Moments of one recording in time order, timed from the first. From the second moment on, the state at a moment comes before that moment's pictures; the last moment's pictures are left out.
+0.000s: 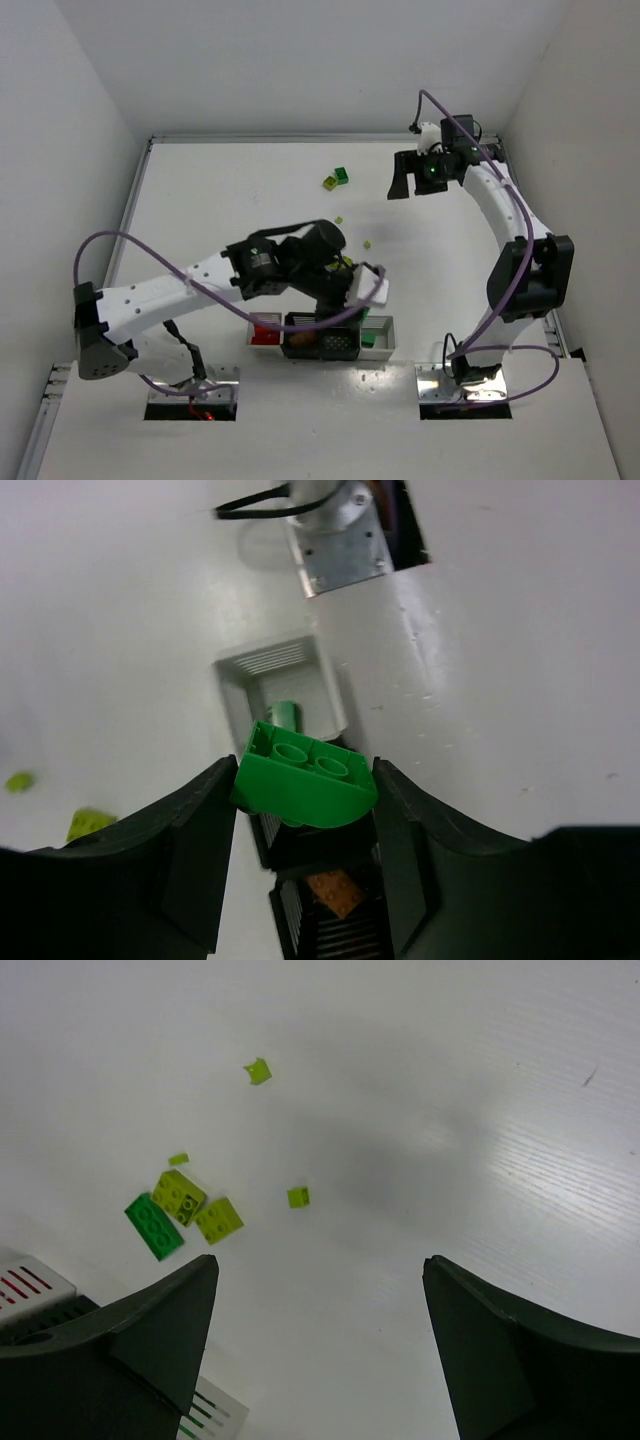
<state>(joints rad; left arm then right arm) -1.11 1.33 1.32 -0.69 0.49 0.42 0.09 1.72 1.51 -0.75 -0.41 -0.07</state>
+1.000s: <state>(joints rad) -1.25 1.69 1.46 -0.73 0.32 0.52 0.04 1.76 1.52 -0.75 -0.56 -0.10</state>
